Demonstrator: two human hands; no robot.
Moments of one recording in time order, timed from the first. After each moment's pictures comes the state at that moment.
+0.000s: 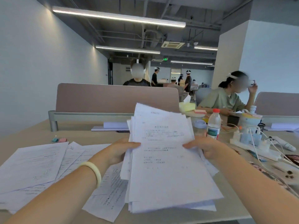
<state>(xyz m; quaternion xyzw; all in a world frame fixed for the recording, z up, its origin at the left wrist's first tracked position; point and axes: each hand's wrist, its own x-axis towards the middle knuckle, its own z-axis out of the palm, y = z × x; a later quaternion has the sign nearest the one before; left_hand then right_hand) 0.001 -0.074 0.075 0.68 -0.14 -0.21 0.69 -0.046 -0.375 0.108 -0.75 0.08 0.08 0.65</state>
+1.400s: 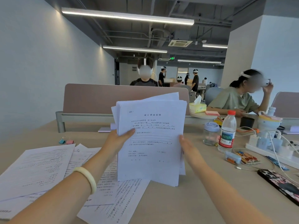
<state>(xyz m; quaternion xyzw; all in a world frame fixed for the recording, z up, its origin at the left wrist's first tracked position) 0.009 -0.049 0.095 0.67 -0.12 0.08 0.73 -0.030 -0.290 0.080 -0.78 0.01 -0.11 0.61</state>
